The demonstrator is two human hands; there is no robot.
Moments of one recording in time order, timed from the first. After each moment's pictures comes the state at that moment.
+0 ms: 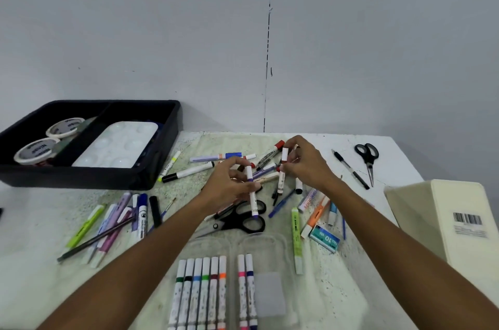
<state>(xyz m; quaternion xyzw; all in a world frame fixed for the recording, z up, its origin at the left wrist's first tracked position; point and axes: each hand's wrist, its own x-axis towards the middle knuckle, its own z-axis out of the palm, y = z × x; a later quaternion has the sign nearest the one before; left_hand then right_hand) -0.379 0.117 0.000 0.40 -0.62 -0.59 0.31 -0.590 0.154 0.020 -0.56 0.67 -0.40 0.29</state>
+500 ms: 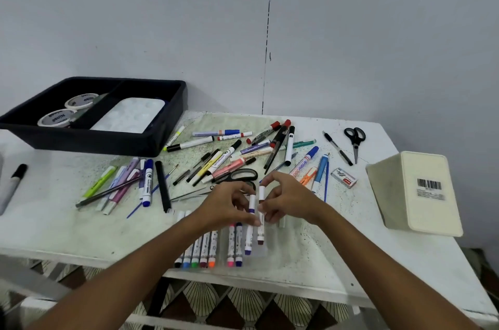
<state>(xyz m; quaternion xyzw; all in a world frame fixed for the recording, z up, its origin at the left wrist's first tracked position) -0.352 0.230 -0.024 0.39 -0.74 -0.50 0.20 -0.538 0.277 0.008 -0.54 0.61 -0.29 0.51</state>
